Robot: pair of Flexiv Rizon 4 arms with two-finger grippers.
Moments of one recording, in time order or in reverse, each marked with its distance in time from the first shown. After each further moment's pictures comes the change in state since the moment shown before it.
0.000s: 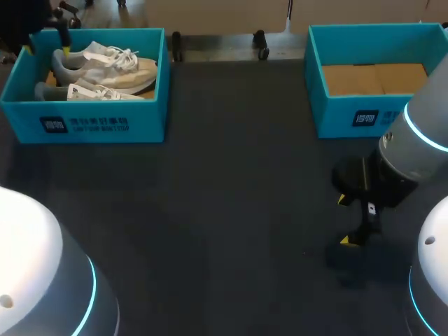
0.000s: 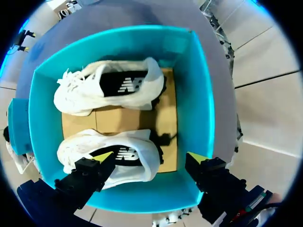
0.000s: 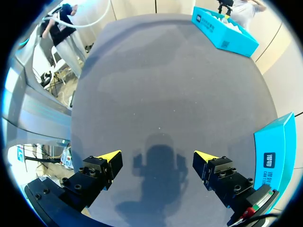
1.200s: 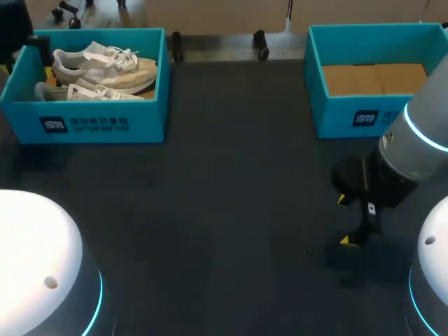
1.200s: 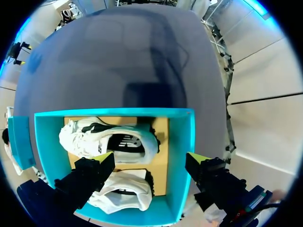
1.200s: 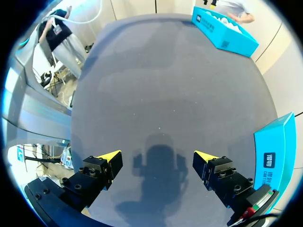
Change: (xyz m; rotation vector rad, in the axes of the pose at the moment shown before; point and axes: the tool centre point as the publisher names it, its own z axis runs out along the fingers) left arm 0.005 -0.118 -0.029 0.019 0.034 -0.038; right arm 0.000 0.000 0.000 0.000 0.000 0.000
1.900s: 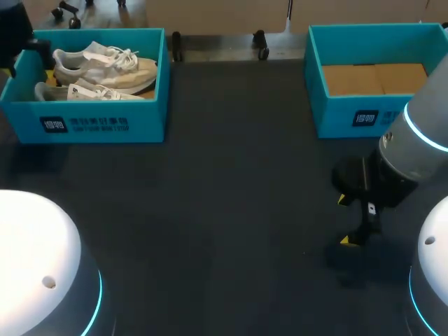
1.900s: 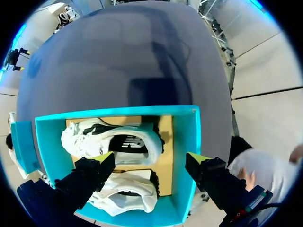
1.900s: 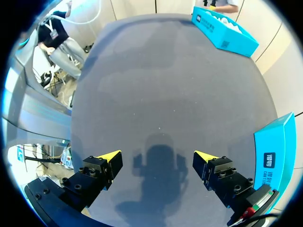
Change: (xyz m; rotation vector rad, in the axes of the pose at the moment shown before) left arm -0.003 0.003 0.013 -0.008 -0.039 0.041; right arm 0.000 0.000 0.000 0.000 0.000 0.000
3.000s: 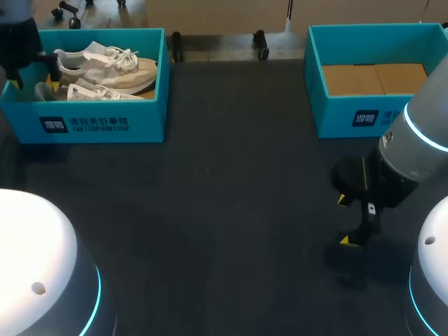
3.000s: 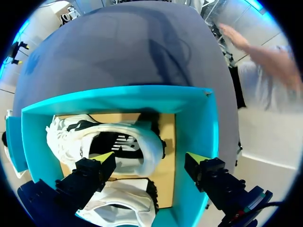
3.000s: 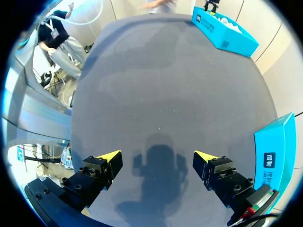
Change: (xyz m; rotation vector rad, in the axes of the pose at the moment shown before) left arm 0.004 0.011 0.048 0.069 0.012 -0.018; right arm 0.000 0.000 0.000 0.000 0.000 0.000
